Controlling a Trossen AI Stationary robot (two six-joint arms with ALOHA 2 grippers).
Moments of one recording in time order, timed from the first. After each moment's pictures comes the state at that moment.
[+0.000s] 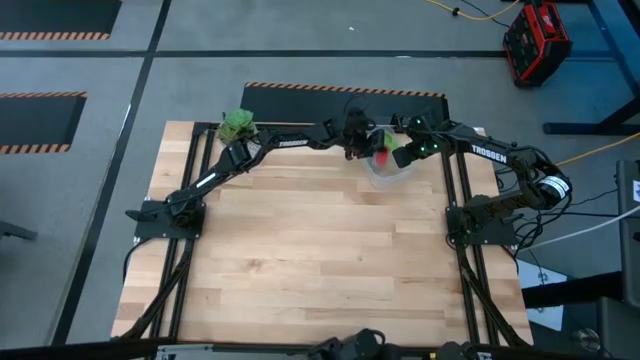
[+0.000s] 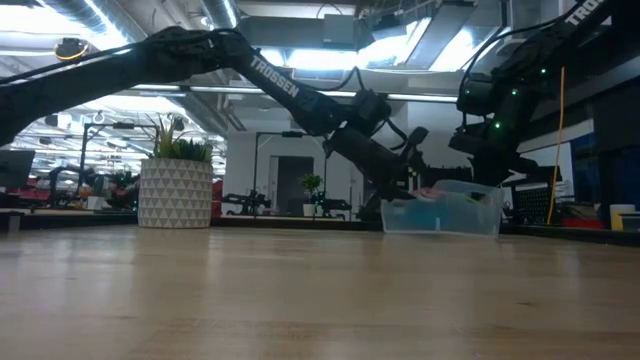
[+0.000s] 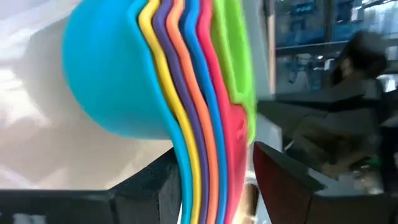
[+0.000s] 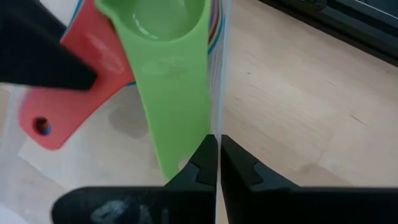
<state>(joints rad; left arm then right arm) 0.47 2.55 2.11 -0.05 0.37 -1.22 -0.92 1.35 0.75 -0.54 -0.06 0.15</state>
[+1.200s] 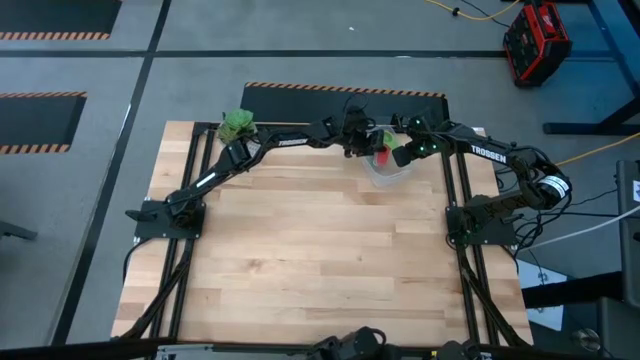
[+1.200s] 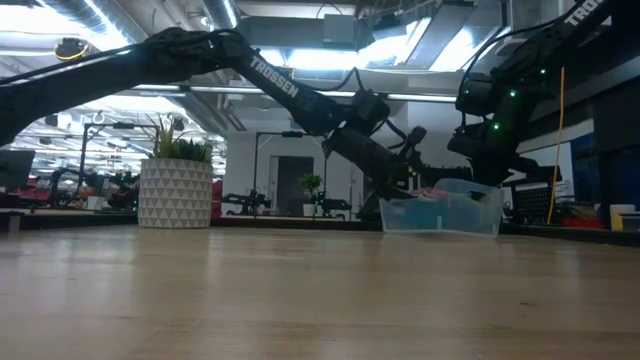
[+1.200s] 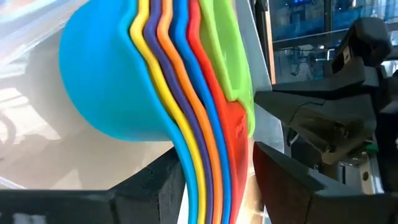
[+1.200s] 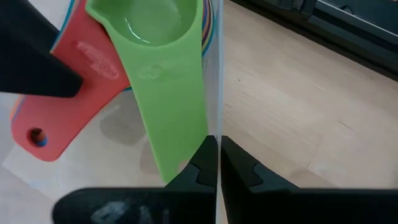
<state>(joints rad) 0.48 2.55 2.11 -0.06 0.39 -1.14 -0.92 1.35 0.75 -0.52 -0.01 0.15</state>
